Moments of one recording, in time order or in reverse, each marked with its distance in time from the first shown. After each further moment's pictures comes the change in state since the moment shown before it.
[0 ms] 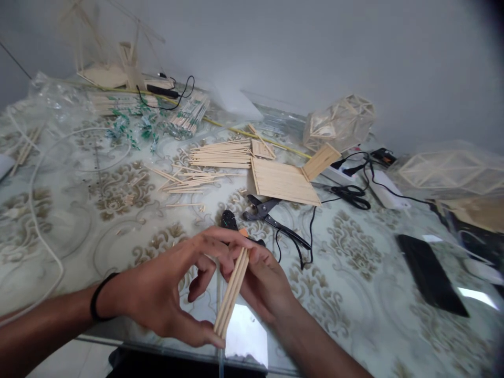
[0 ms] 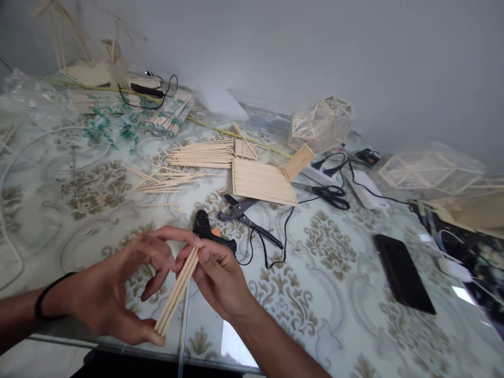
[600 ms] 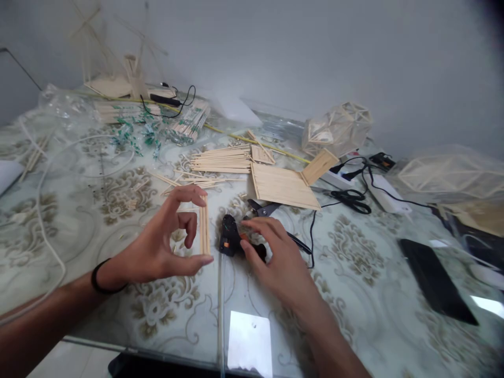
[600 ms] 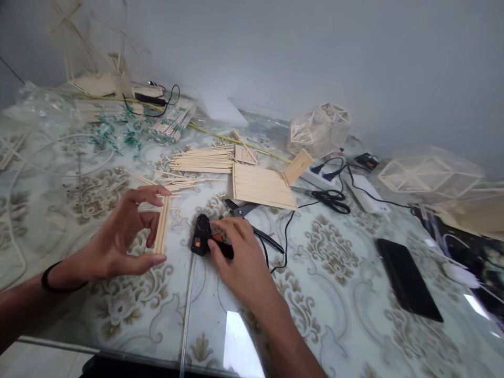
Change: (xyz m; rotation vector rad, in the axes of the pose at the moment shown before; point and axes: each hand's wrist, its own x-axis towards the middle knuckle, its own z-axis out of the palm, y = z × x) left_hand 0.008 -0.017 -0.031 0.043 0.301 -0.093; right_hand 0.002 -0.046 -0.033 -1.615 0.216 -0.407
